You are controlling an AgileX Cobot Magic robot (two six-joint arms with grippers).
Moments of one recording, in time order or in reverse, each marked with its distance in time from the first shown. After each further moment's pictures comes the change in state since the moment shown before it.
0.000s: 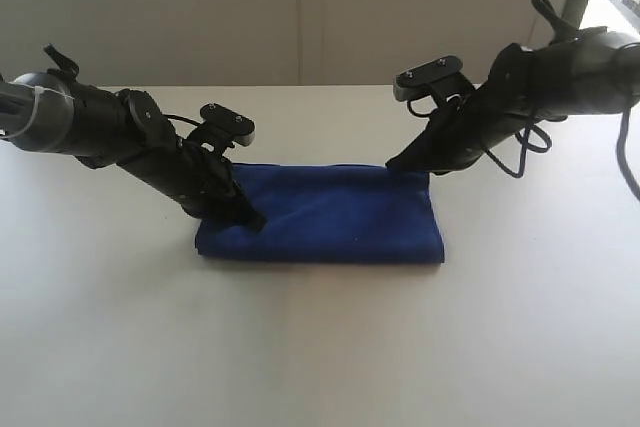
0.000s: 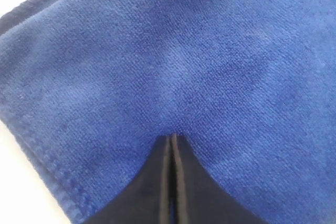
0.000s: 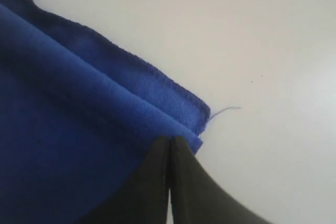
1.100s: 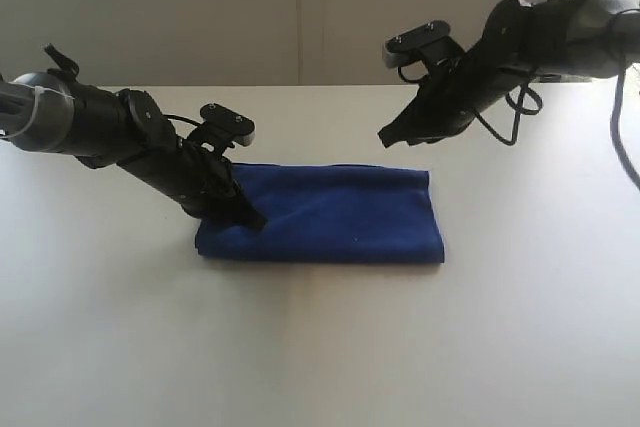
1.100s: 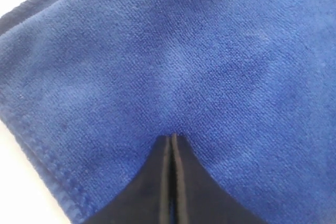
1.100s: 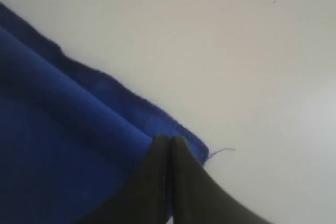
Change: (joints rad) left arm 0.000 0.000 0.000 0.000 0.000 0.000; right arm 0.000 0.028 -0.189 0.004 0.171 -0.052
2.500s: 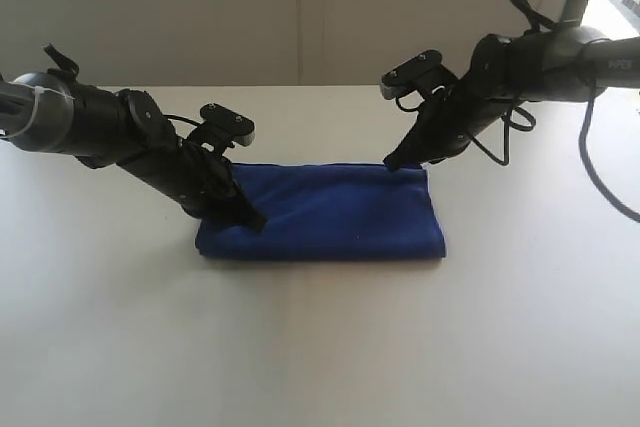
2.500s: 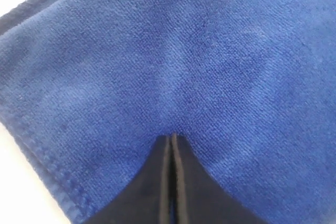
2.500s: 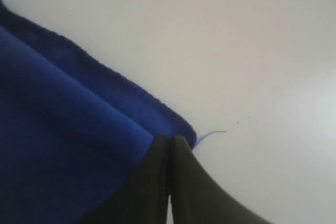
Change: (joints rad) left arm 0.000 0.000 0.000 0.000 0.000 -0.002; right arm 0.000 0.084 -0.003 -0.101 -0.064 0.010
